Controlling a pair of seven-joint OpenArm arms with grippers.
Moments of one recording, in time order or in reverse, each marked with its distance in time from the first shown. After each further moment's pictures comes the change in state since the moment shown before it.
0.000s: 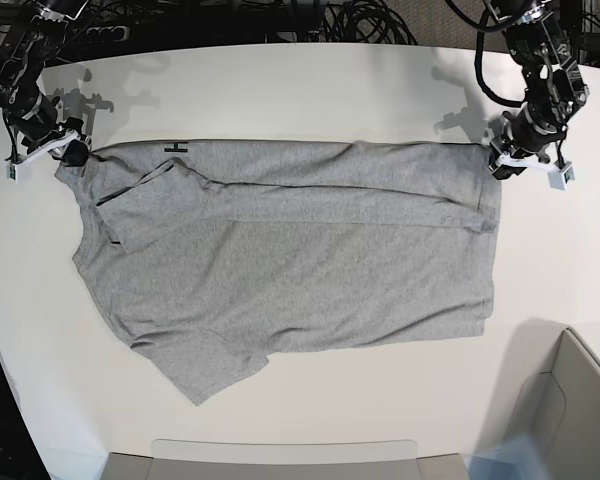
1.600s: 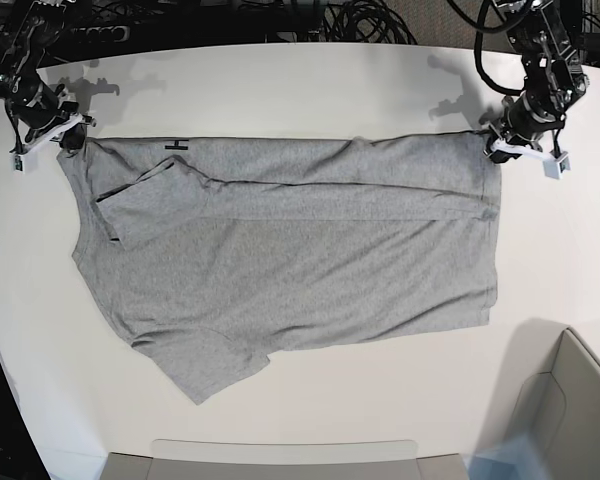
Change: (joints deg) left arm 4.2 -0.3 -0.3 2.5 -0.4 -0.2 2.4; right arm -5.9 1.8 -2.7 5.7 -0.8 0.0 -0.7
